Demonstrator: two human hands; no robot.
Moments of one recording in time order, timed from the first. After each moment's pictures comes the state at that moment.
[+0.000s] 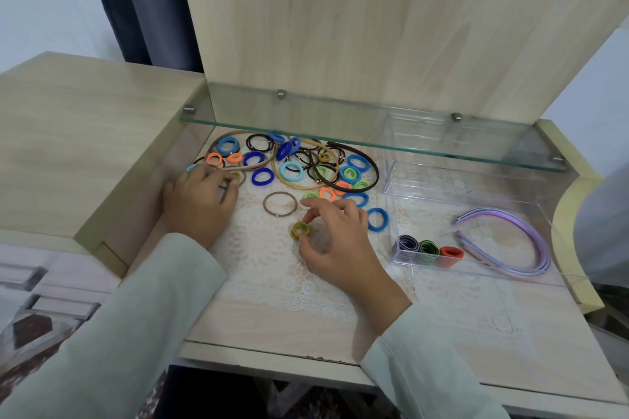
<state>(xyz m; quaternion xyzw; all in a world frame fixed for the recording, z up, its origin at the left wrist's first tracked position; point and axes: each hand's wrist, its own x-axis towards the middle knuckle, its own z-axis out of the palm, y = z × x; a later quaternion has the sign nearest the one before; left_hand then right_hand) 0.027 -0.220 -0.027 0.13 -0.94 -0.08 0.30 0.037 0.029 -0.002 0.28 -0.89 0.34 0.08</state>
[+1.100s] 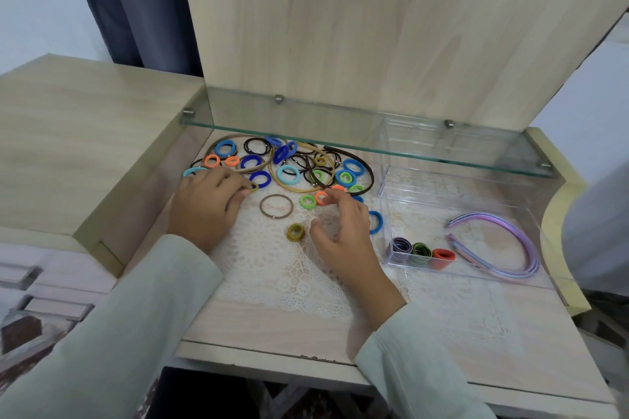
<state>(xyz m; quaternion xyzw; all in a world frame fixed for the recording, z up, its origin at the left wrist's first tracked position) 0.031 -0.222 -0.020 -0.07 -0.94 -0.11 0.31 0.027 0.032 -0.008 0.18 -0.86 0.47 0.07</state>
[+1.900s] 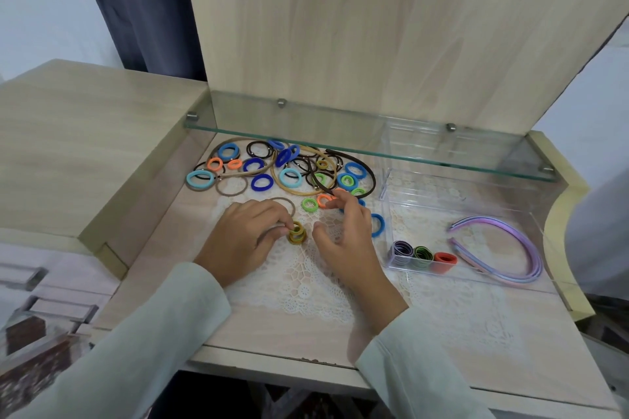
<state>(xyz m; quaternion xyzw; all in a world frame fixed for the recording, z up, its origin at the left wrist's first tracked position) 0.057 -0.170 -0.020 -0.23 -0.91 -0.23 0.26 0.028 0.032 -0.004 0.16 -0.85 0.49 0.05</state>
